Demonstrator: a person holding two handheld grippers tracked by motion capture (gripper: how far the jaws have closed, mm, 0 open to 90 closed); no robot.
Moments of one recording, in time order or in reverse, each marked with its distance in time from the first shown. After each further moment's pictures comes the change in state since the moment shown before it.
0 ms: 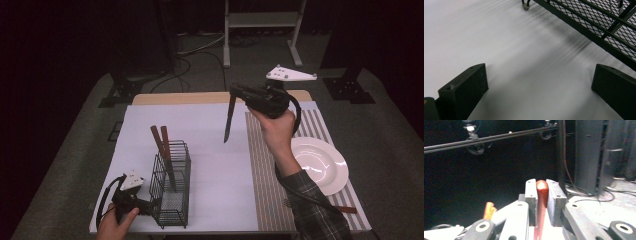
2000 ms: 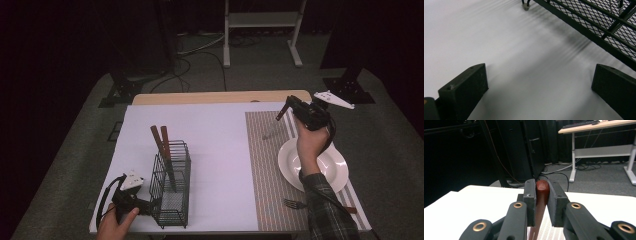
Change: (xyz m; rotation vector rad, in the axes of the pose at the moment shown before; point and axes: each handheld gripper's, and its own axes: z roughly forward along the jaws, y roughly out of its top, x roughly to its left) left arm 0.000 0.000 0.000 0.000 -0.001 -0.002; right arm -0.128 -0.100 -0.064 -0.037 -0.484 0.157
